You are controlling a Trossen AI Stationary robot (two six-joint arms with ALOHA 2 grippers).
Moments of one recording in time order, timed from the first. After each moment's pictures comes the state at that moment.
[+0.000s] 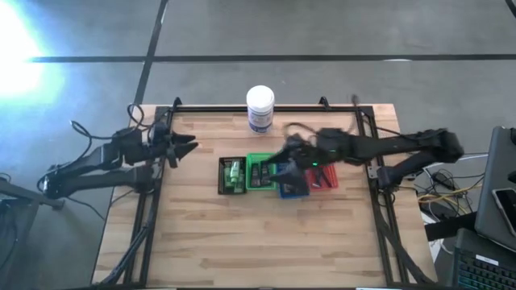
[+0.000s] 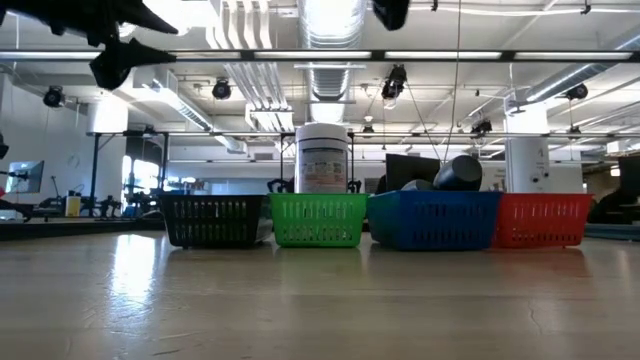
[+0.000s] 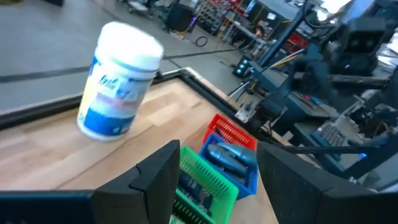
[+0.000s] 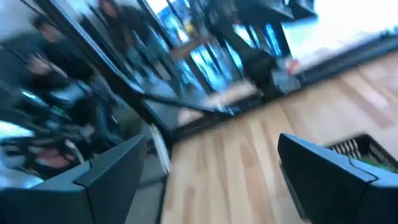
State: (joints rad) left arm 0.25 0.42 0.57 -0.35 -0.09 -0.55; right arm 0.06 1.37 1.15 0.00 -0.15 0.56
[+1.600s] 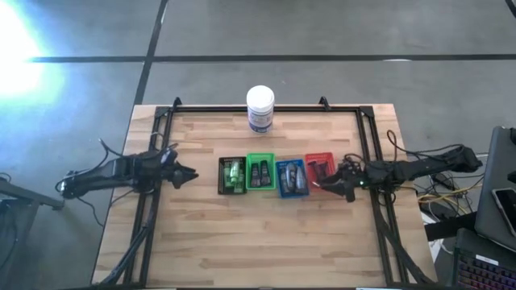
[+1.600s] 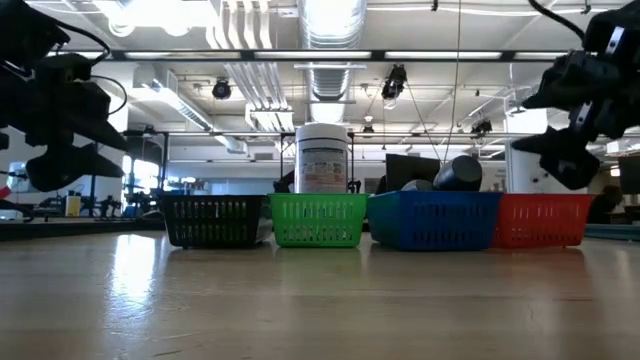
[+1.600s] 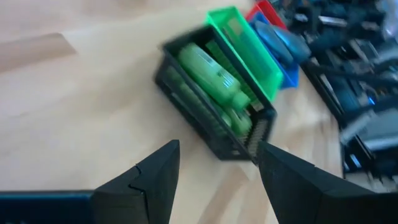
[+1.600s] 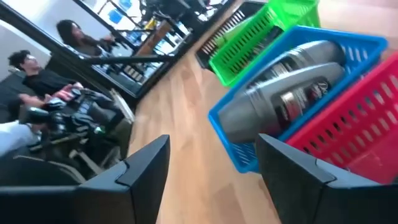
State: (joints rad) left arm 0.13 0.00 0.16 -0.65 -0.03 -0.84; right arm 0.17 0.32 0.01 0.07 0.10 0.86
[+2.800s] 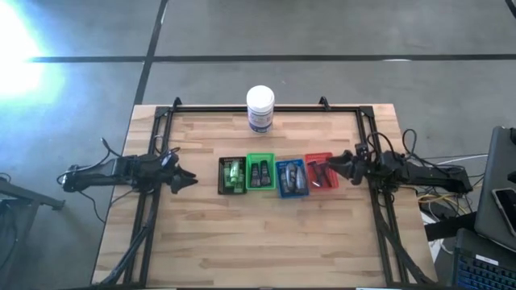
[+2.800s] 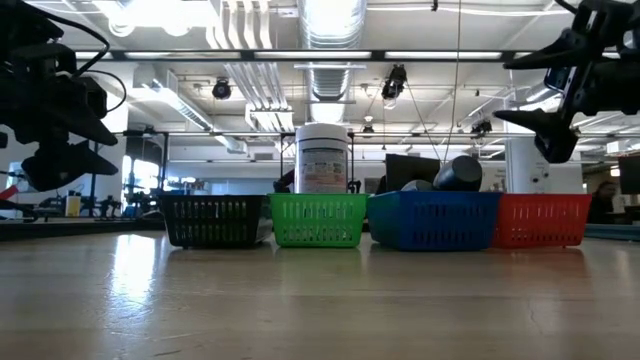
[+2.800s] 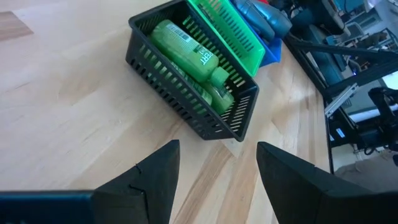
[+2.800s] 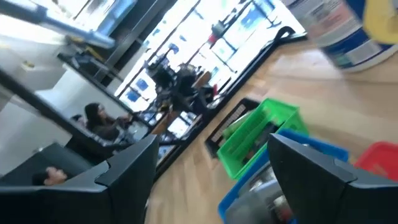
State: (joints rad) left arm 0.03 0.00 0.16 -0.65 -0.02 -0.84; right arm -0.05 0.00 0.01 0.02 0.10 0.86
